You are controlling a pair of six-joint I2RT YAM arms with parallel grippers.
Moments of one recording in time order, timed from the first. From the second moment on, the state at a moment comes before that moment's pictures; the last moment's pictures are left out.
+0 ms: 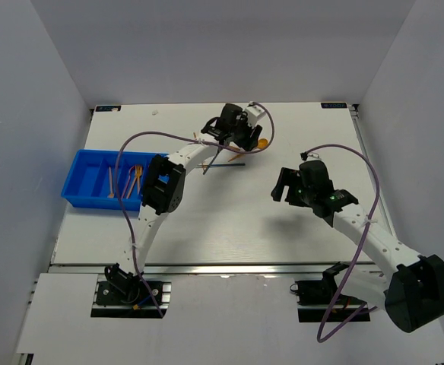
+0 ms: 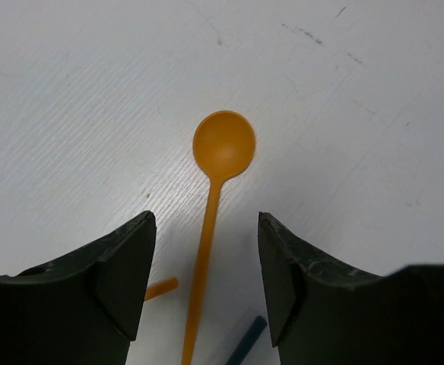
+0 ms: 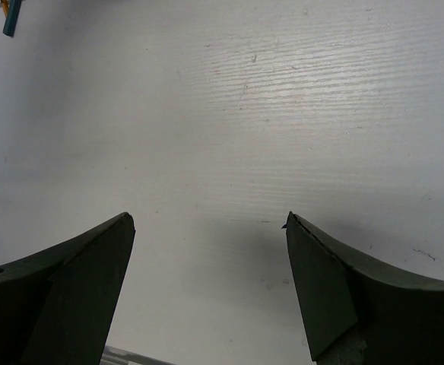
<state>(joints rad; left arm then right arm) -0.59 2.50 2.16 -0.21 0.27 0.16 0.45 1.10 0.72 -0.37 0.04 0.51</state>
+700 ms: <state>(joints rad) -0.60 2.60 2.17 -0.20 0.32 0.15 0.45 1.08 0.75 -0.37 0.03 0.51</state>
